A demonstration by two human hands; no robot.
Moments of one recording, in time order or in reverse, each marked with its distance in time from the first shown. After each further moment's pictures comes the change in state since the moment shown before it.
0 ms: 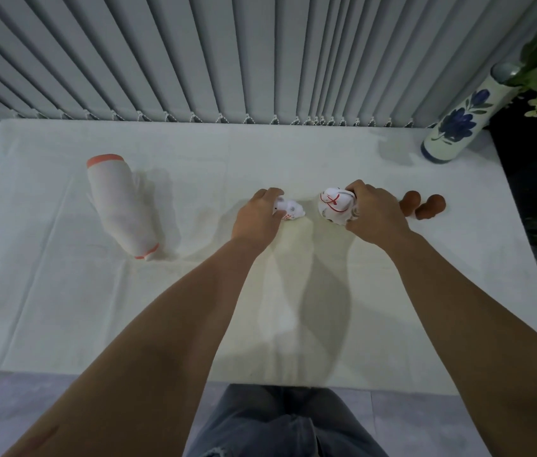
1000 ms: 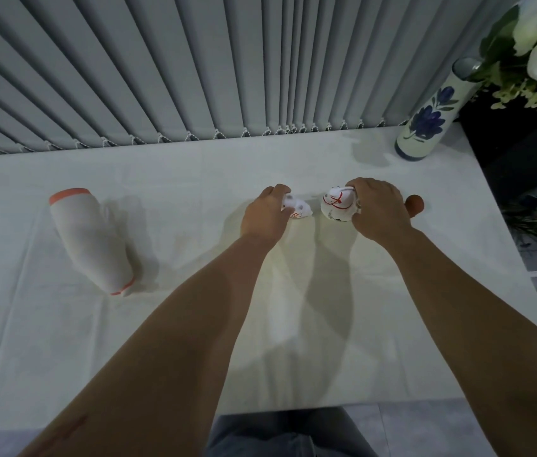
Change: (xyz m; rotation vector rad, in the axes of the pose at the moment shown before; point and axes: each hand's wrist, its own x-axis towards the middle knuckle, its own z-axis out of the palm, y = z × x) left_hand 0.047 0.040 0.028 0.045 -0.054 0.083; right_hand 0.011 0.040 -0.009 0.003 0.108 0.096
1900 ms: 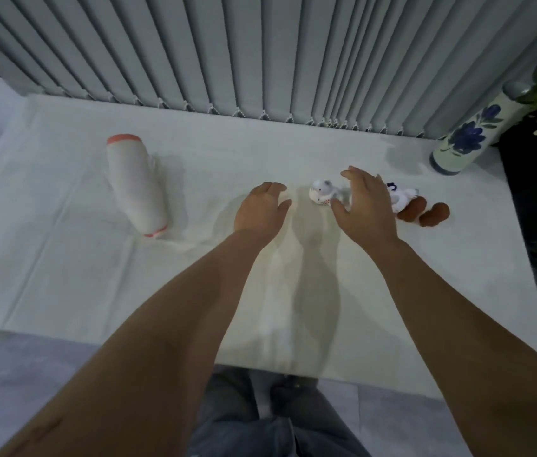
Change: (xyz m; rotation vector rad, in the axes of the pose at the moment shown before) left_hand -0.069 -0.030 -0.032 0.044 0.118 -0.110; right_hand -0.032 -0.071 0.006 0.230 0.162 -0.208
